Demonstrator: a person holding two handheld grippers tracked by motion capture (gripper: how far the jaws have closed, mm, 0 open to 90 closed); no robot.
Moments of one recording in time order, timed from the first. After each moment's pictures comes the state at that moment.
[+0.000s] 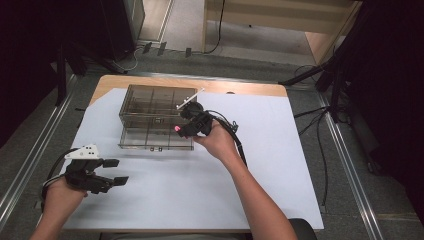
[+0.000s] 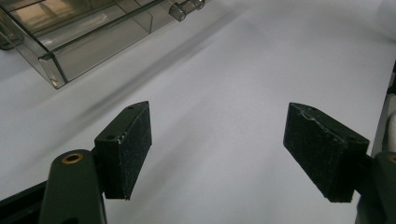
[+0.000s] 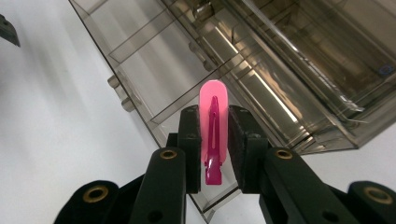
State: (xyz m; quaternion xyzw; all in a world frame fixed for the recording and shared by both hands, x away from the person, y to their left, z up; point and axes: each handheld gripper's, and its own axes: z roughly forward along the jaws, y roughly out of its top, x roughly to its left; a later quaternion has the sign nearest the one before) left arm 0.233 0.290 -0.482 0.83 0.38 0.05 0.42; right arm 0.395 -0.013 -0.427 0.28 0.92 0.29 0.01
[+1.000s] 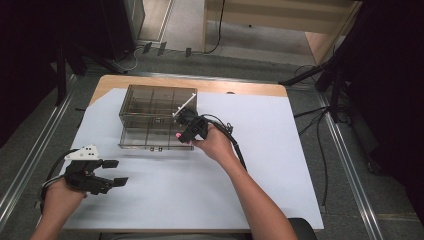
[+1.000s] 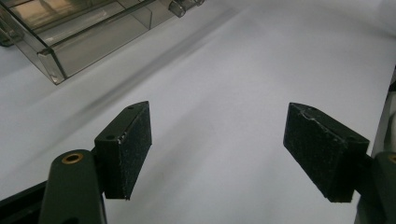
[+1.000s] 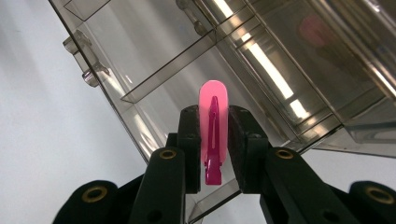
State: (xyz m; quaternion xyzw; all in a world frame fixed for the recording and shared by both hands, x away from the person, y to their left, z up) left arm 0.232 0.290 -0.483 0.83 0.38 0.05 0.41; right arm 0.400 -0.001 -0.455 0.27 0.94 0.22 0.02
